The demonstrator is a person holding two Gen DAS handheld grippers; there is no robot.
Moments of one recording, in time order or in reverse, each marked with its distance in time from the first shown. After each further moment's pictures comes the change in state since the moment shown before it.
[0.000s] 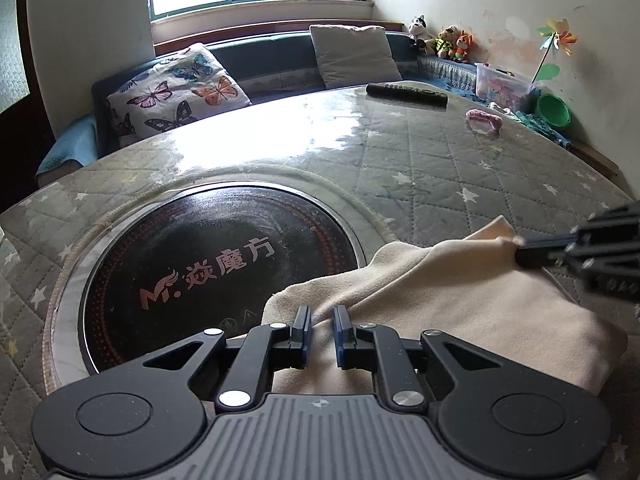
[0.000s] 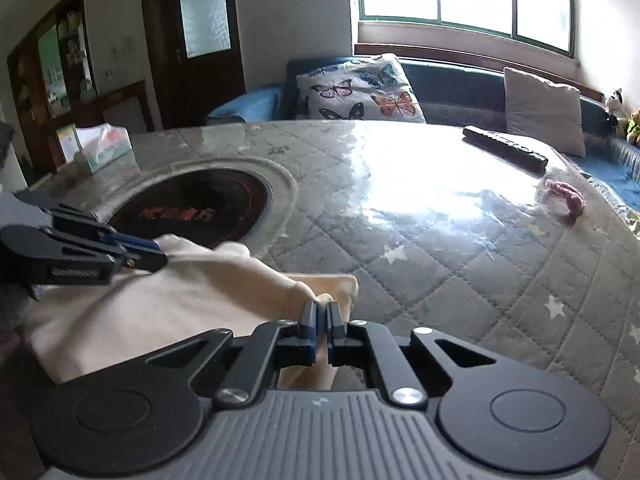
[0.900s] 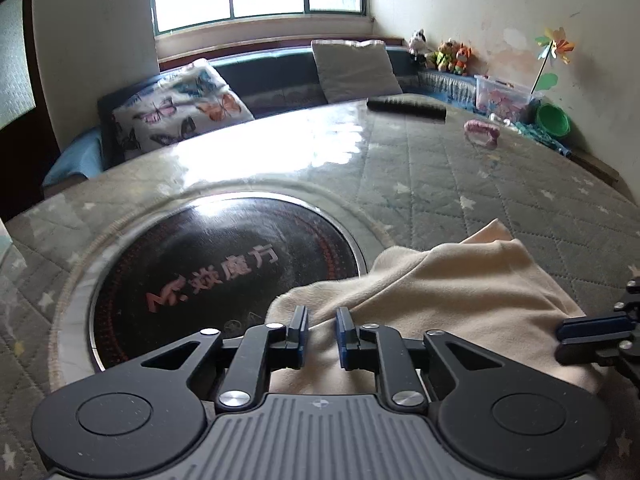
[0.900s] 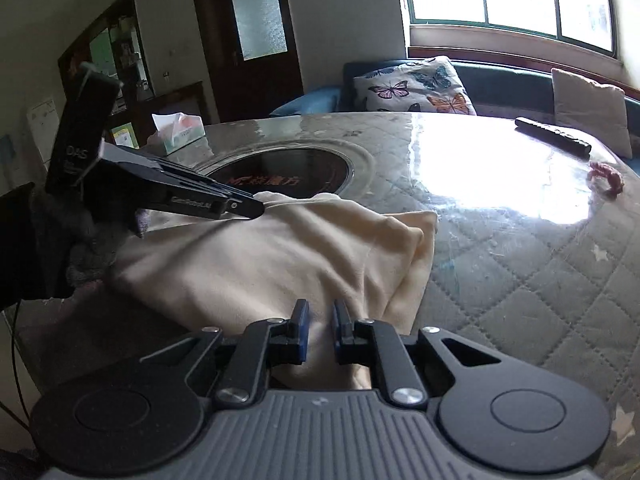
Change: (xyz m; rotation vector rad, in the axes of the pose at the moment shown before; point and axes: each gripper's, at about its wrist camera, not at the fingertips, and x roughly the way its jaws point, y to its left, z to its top) left arm -0.018 0.000 -0.010 0.015 -0.074 0.012; right arm -0.037 0.028 -0.044 -0.043 -0.029 0.178
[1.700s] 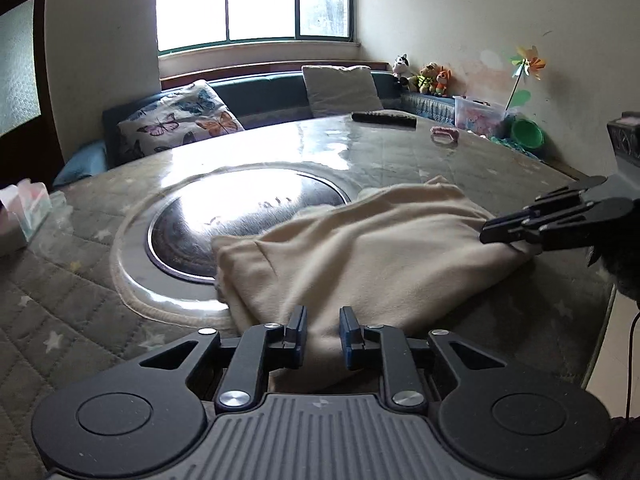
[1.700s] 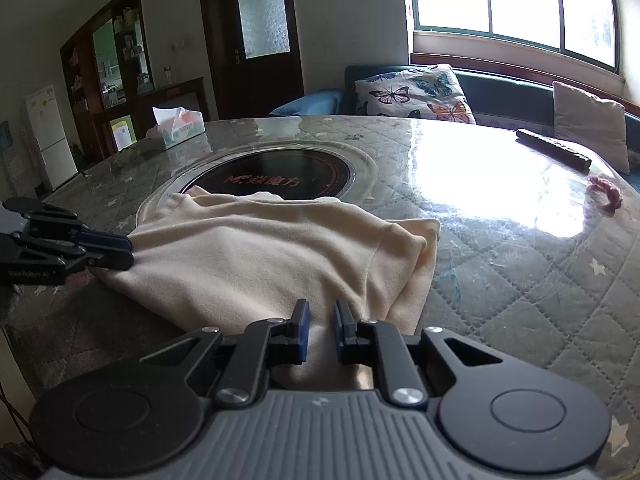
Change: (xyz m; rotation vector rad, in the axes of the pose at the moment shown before) left arm -0.101 0.017 -0.082 -0.002 -0.071 -0.038; right arm 0.002 0.006 -0.001 -0.037 -0.005 -0.022
